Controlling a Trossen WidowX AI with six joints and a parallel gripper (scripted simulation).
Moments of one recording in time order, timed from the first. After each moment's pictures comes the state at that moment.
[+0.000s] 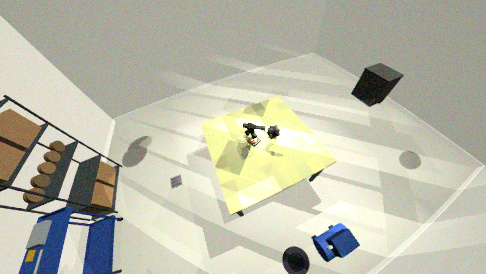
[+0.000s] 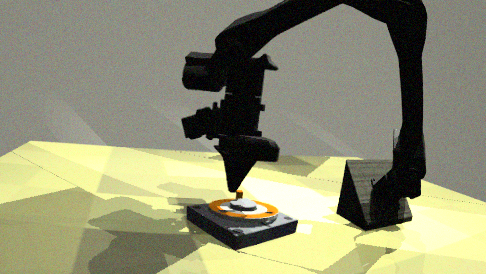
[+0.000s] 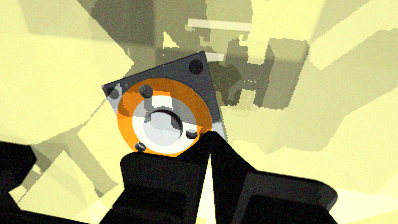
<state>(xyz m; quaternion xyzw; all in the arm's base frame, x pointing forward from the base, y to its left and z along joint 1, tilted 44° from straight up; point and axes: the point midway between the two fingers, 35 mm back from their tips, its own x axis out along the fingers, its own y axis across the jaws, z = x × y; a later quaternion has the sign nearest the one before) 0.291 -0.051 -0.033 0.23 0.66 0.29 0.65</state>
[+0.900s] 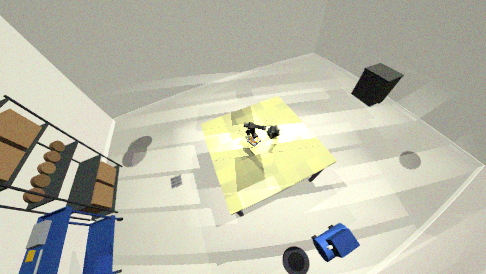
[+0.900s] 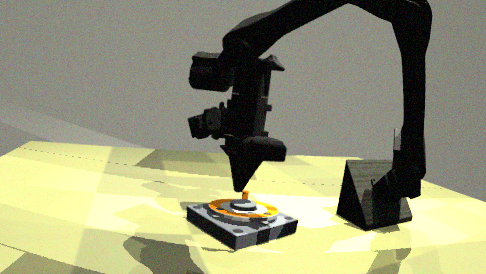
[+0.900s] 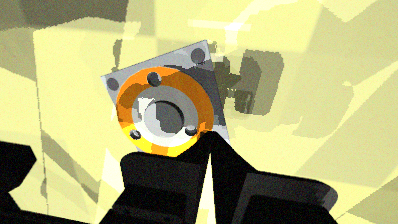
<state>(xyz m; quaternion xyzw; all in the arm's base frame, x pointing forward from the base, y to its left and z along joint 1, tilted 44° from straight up) 0.281 -0.051 -0.032 0.23 0.66 0.29 0.66</state>
